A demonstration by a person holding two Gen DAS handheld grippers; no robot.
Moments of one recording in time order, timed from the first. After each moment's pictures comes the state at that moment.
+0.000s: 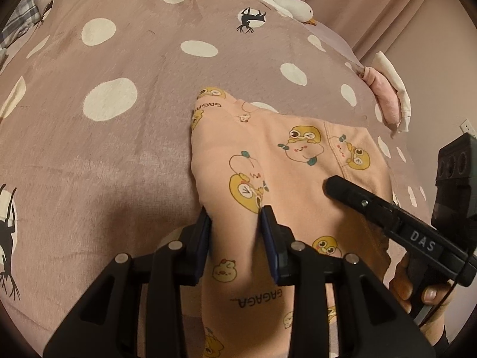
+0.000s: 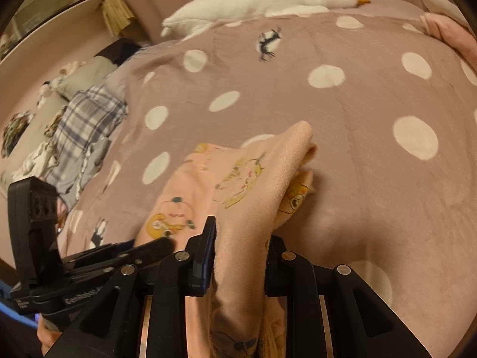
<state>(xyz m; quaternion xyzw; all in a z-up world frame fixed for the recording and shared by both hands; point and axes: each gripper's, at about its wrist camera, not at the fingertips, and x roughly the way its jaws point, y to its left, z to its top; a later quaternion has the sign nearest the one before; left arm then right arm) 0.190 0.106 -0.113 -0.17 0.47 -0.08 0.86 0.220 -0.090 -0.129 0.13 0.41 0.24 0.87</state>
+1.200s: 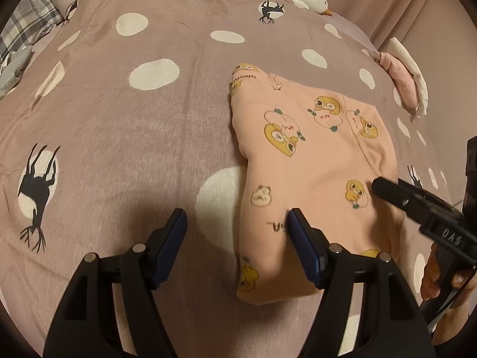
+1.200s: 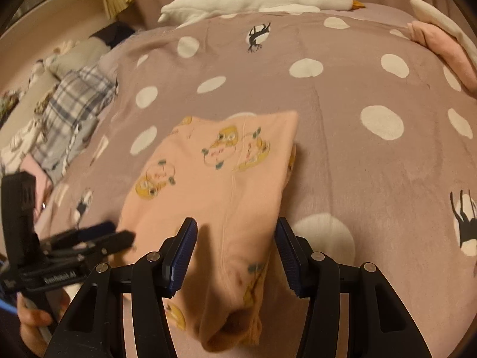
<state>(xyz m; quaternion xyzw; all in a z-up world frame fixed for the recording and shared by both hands) 0.142 0.112 -0.118 -0.13 0.49 -0.02 0.86 0.181 -0.104 -0.130 0.05 0.42 0.22 0.88</state>
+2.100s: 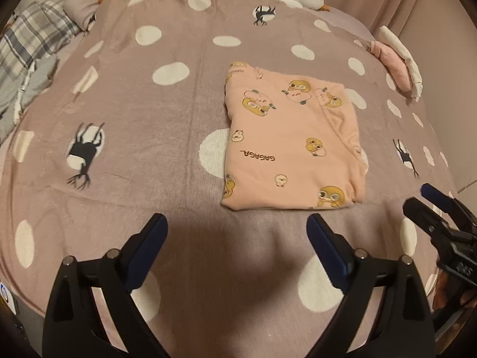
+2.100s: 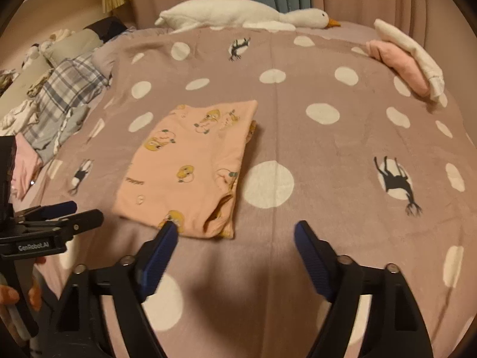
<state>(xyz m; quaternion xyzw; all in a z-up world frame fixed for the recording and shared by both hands) 0.066 0.078 -0.070 -0.10 0.49 0.01 0.87 0.082 -0.135 -0.091 0.01 0.39 0.16 0.91</state>
